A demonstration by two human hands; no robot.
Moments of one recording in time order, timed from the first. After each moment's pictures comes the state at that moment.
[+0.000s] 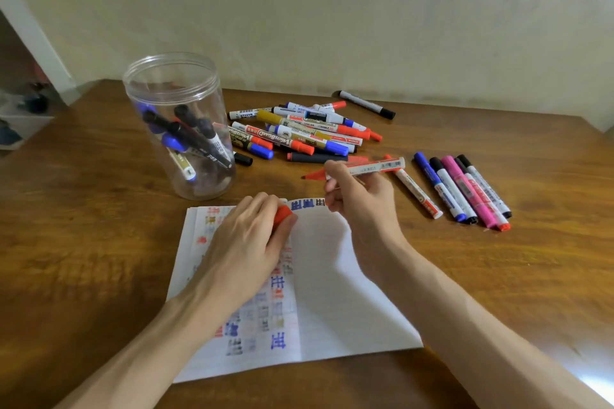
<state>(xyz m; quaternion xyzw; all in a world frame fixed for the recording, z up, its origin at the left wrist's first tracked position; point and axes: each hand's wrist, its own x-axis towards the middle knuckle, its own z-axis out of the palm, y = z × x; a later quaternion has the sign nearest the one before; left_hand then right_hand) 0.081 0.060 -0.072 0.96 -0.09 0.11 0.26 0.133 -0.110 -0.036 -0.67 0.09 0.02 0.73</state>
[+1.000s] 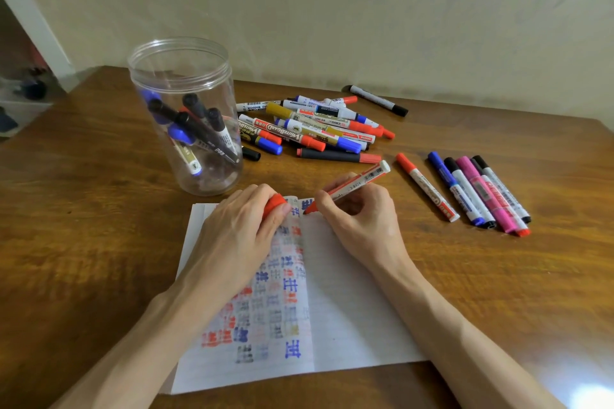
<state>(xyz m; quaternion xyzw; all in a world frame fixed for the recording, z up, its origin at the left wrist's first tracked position) 0.090 0.084 -0.078 0.94 -0.07 0.12 0.30 0.129 -0.107 -0.061 -0.84 -0.07 -0.07 0.53</state>
